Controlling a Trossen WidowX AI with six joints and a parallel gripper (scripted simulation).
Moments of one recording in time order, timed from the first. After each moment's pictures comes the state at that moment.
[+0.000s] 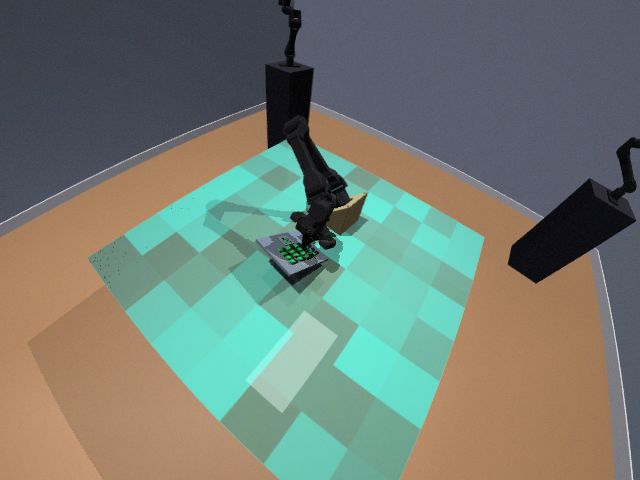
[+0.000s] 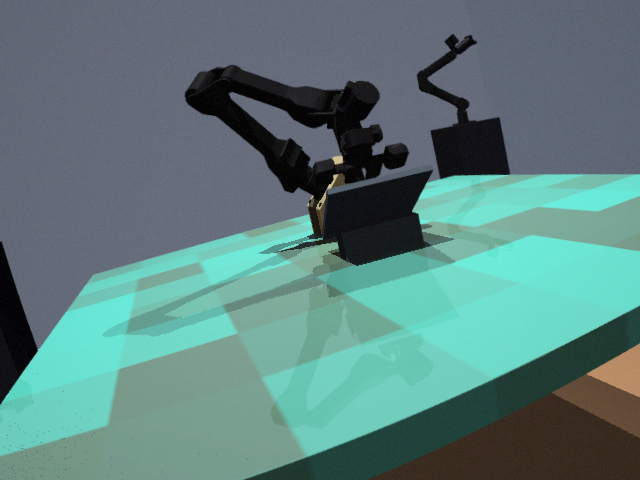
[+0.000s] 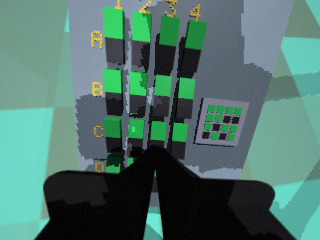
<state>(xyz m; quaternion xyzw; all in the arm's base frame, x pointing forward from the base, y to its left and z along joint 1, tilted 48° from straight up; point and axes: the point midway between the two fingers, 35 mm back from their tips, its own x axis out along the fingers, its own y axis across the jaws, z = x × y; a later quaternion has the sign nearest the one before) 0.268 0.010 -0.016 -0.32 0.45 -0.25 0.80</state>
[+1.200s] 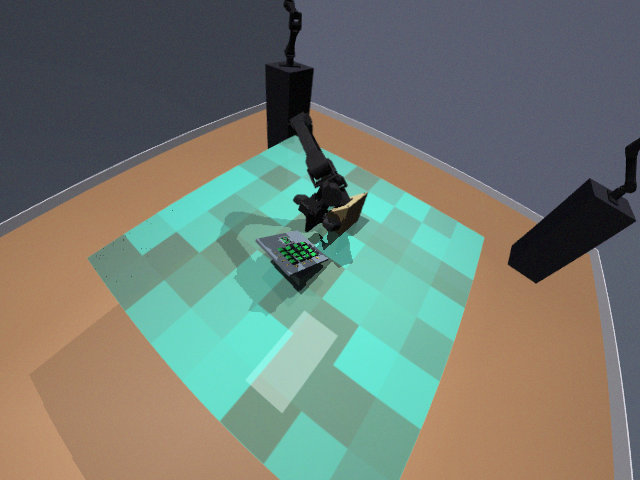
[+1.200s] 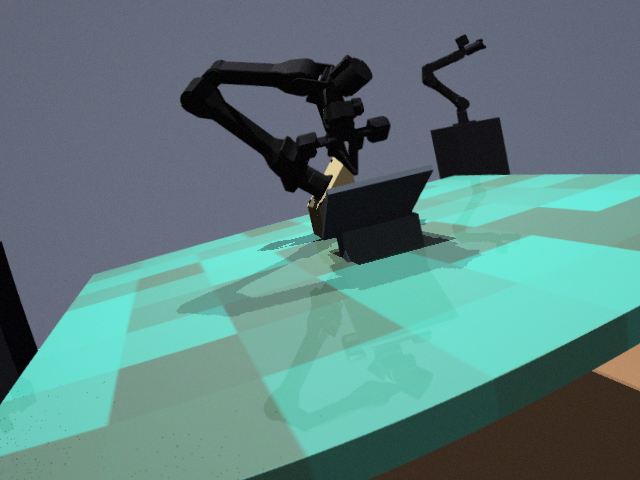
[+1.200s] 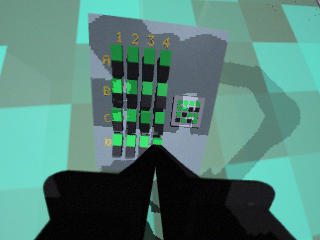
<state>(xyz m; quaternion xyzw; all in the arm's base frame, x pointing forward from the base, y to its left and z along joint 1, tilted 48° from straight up) 0.241 0.045 0.033 -0.31 0.46 -0.25 0.79</state>
